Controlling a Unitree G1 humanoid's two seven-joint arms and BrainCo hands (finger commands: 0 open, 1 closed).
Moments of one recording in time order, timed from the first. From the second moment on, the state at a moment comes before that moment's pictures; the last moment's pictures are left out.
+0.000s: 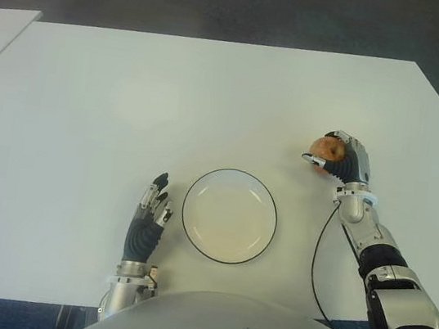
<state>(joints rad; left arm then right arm) 0.67 -0.01 -0.13 0.06 0.09 -0.65 0.07 -0.35 -0.45 0.16 0.84 -0.50 -0.51 -0.52</state>
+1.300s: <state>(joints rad) 0.65 -0.03 -0.12 0.07 0.09 -0.66 0.07 -0.21 -0.42 0.07 0.33 -0.47 -0.40 -0.37</state>
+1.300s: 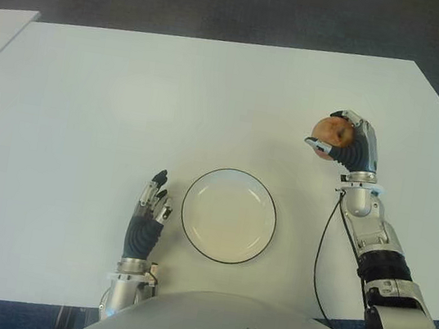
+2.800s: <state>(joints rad) 0.68 -0.06 -0.14 0.02 0.09 -0.59 0.08 -0.01 -0.31 0.42 -0.11 -0.72 -0.54 -0.13</state>
